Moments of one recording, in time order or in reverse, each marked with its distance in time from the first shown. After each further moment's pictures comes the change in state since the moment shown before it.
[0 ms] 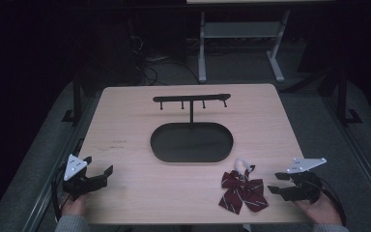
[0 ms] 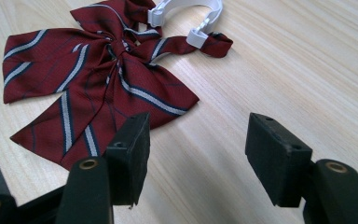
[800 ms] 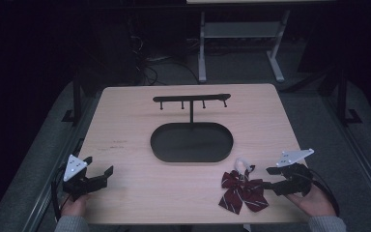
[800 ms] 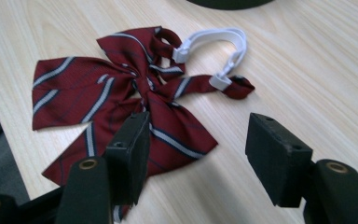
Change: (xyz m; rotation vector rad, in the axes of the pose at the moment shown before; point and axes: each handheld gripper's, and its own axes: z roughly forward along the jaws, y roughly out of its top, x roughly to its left) left arm -0.001 0.000 -0.001 -0.014 -0.018 0.005; right arm 0.010 0.037 0.004 0.034 0.041 -0.072
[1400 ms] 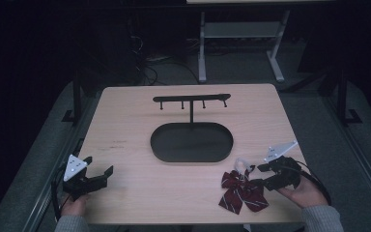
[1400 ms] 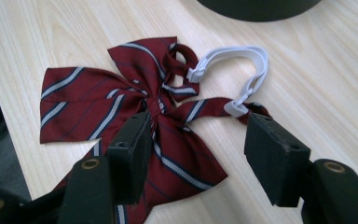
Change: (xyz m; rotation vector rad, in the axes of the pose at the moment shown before) left arm 0.001 0.000 0.000 0.007 0.003 0.004; right arm 0.001 0.029 0.014 0.082 0.057 -0.046
